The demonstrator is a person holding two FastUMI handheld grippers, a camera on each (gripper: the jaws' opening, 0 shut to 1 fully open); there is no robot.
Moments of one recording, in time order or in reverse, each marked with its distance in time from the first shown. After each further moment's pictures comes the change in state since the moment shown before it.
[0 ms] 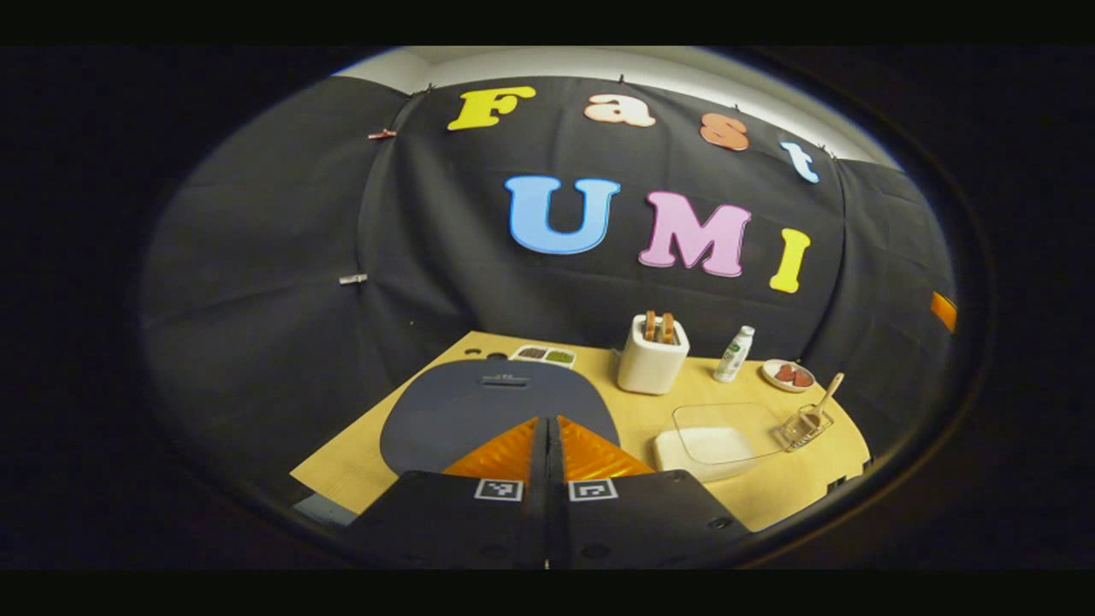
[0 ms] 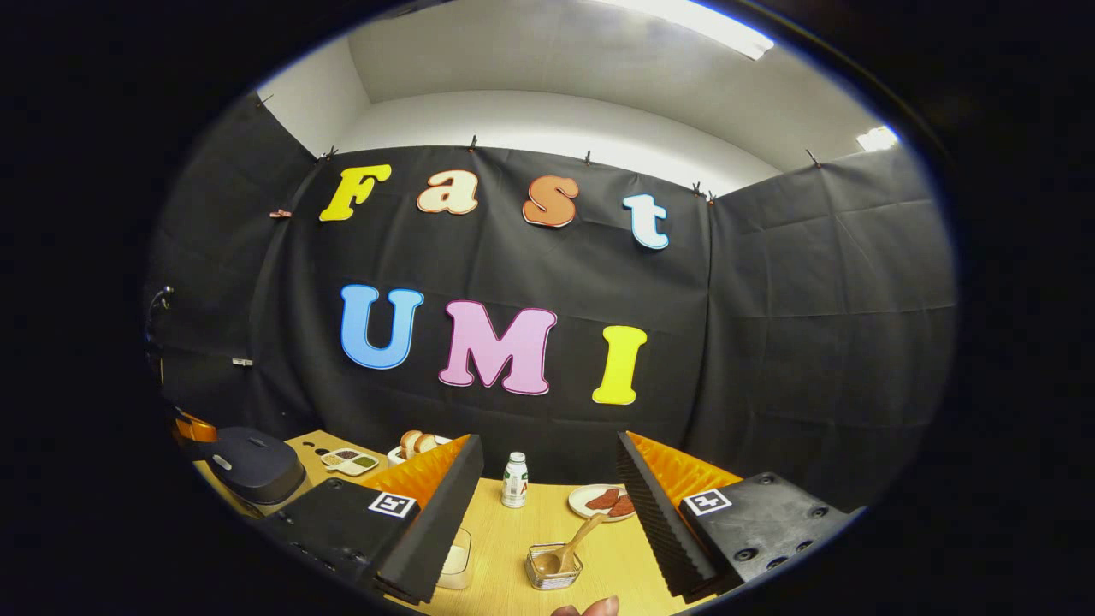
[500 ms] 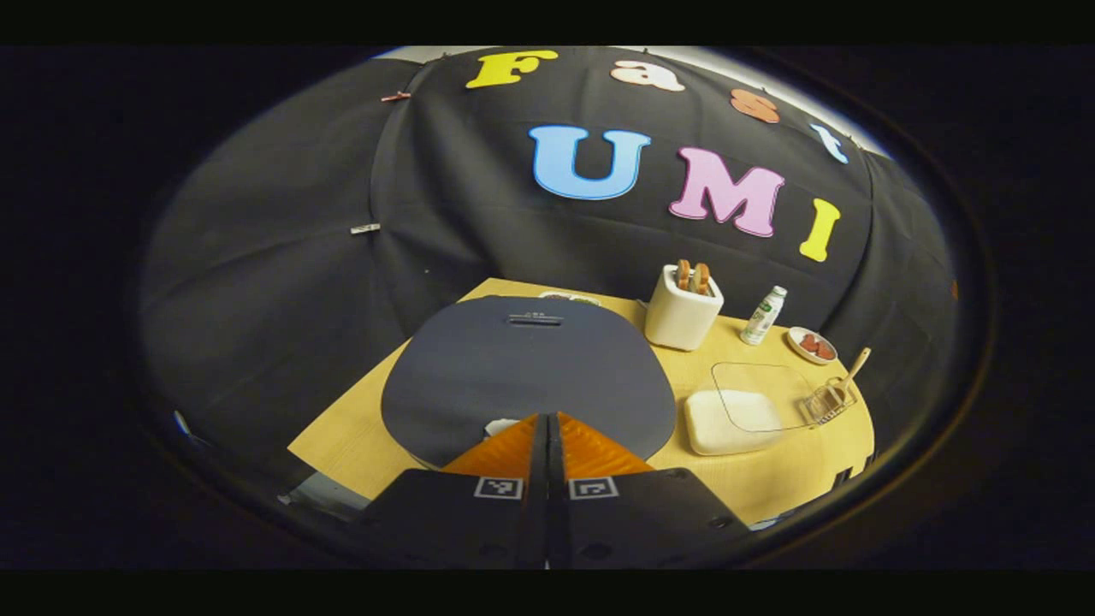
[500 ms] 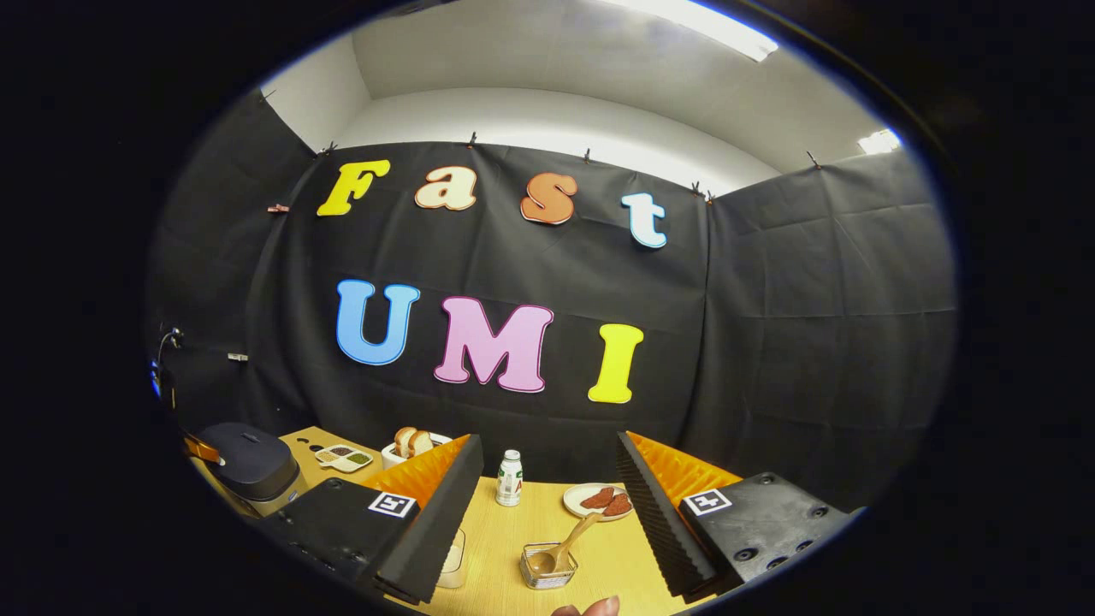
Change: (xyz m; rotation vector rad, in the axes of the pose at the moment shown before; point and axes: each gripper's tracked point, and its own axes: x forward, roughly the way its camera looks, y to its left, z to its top) left arm 0.021 0.022 -0.051 -0.032 0.171 0.035; right arm 0.002 -0.002 -0.002 -0.015 0.009 -0.019
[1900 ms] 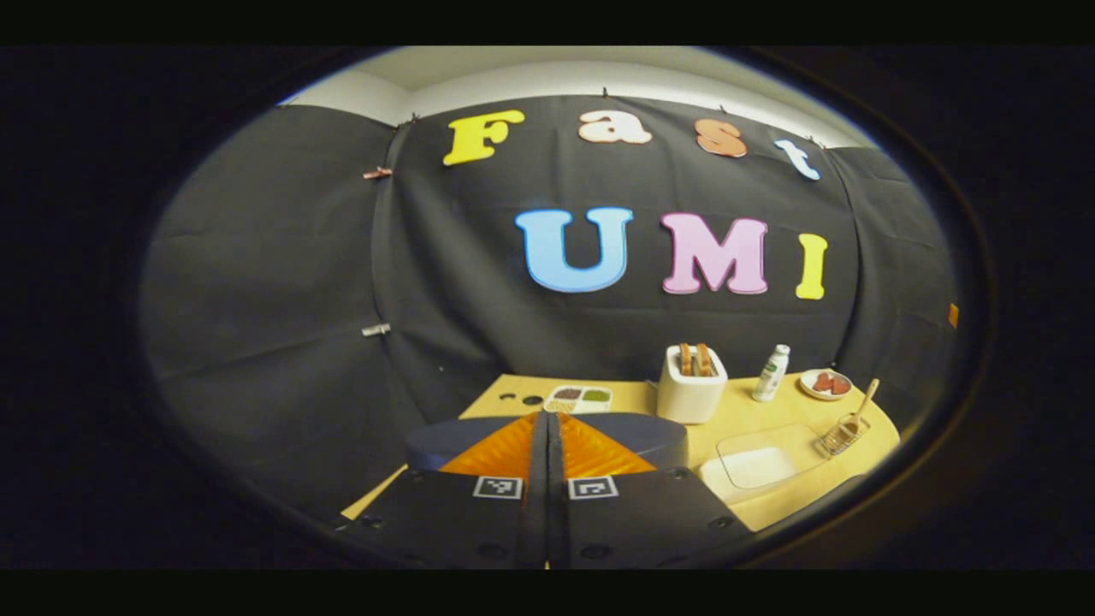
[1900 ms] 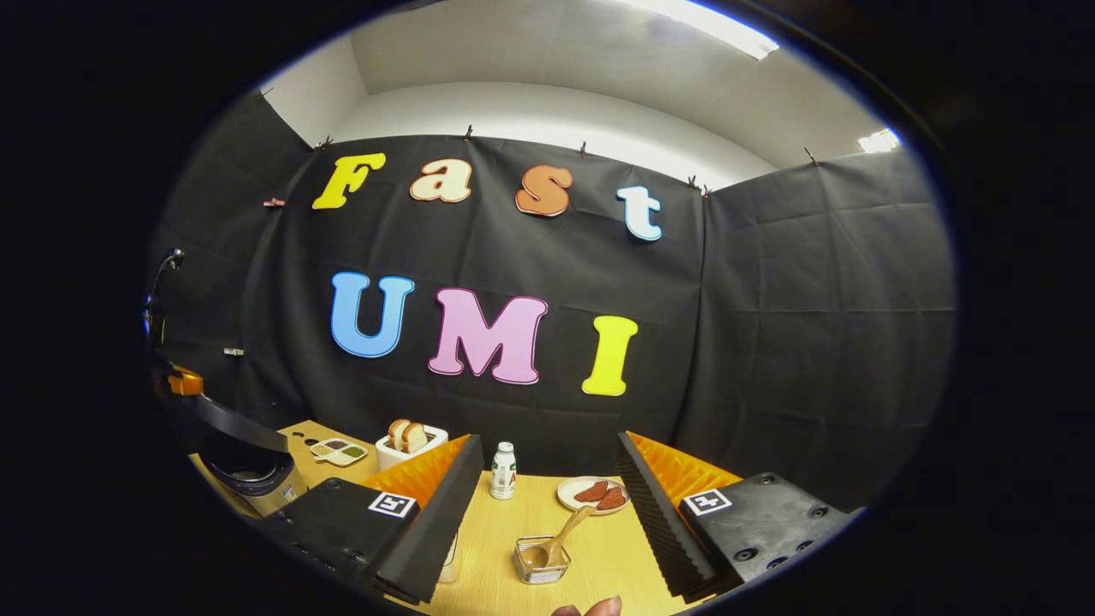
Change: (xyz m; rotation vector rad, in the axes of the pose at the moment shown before) left arm -0.039 0.002 0.157 0.144 -0.392 0.073; right arm 0.002 -0.002 -0.004 -0.006 0.037 -0.019
